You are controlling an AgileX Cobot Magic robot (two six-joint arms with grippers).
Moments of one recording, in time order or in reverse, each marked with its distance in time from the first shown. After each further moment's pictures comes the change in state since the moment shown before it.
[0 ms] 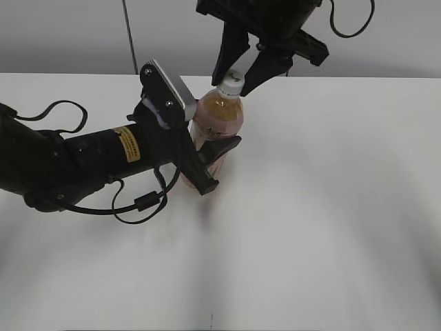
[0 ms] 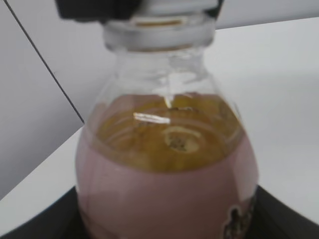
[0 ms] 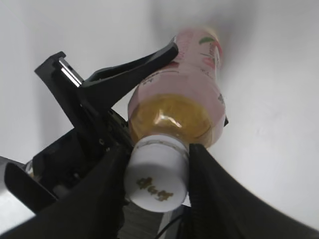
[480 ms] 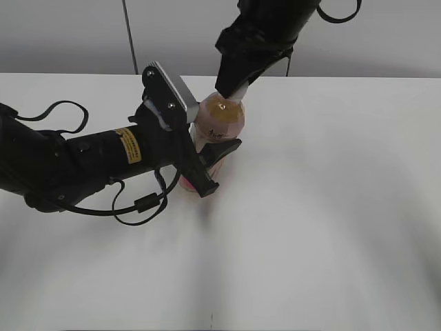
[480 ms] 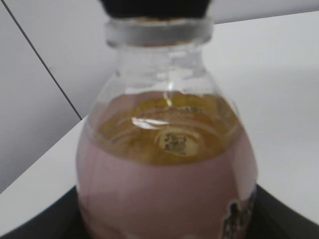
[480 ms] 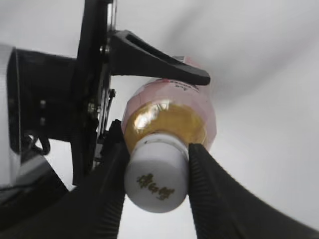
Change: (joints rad) left arm -0.002 0.000 0.000 0.002 0.019 0.000; right arm 0.003 0.000 0.000 -0.067 0.001 -0.794
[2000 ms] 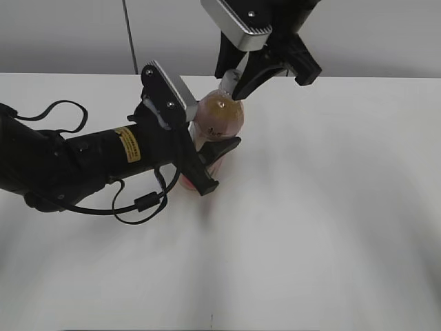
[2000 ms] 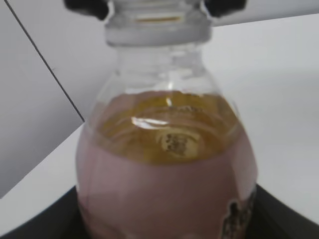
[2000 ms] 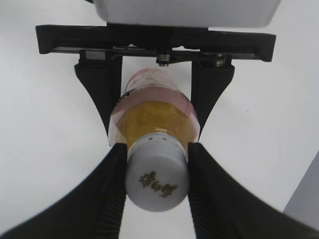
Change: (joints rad) left arm 0.000 0.000 0.000 -0.006 -0.005 0.004; right arm 0.000 -0.004 -0.002 0.022 -0.011 -1.413
